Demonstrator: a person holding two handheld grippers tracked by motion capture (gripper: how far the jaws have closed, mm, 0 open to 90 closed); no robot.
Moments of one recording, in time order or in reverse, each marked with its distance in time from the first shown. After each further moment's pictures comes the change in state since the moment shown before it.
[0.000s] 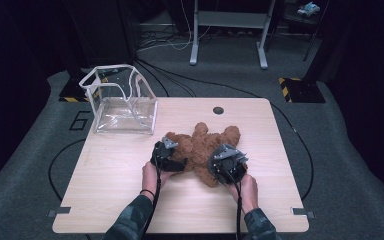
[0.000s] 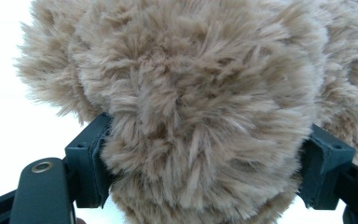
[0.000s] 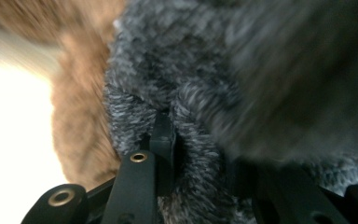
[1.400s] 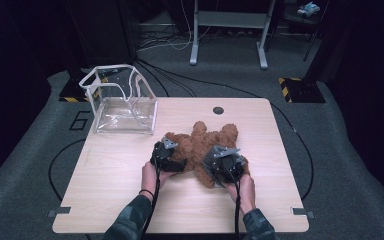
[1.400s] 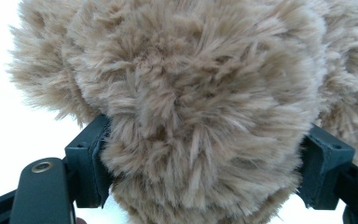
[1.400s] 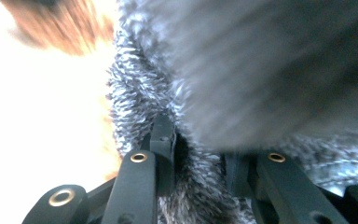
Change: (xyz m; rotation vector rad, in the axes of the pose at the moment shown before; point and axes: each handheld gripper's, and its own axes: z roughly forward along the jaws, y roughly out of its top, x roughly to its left) left arm 0.002 -0.001 0.000 0.009 -0.017 0.008; right arm -0.002 0.009 -0.010 -0.045 0.116 0.082
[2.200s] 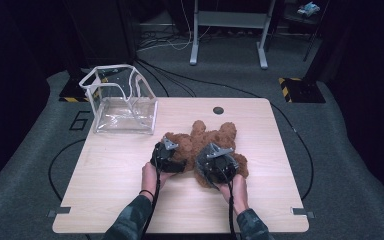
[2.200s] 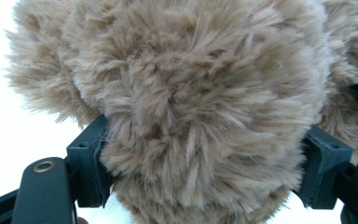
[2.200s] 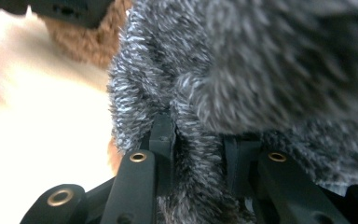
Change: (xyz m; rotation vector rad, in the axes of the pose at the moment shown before) left arm -0.002 -0.002 0.001 -0.009 0.020 0.013; right arm 0.014 0.002 0.018 0.033 0.067 -0.003
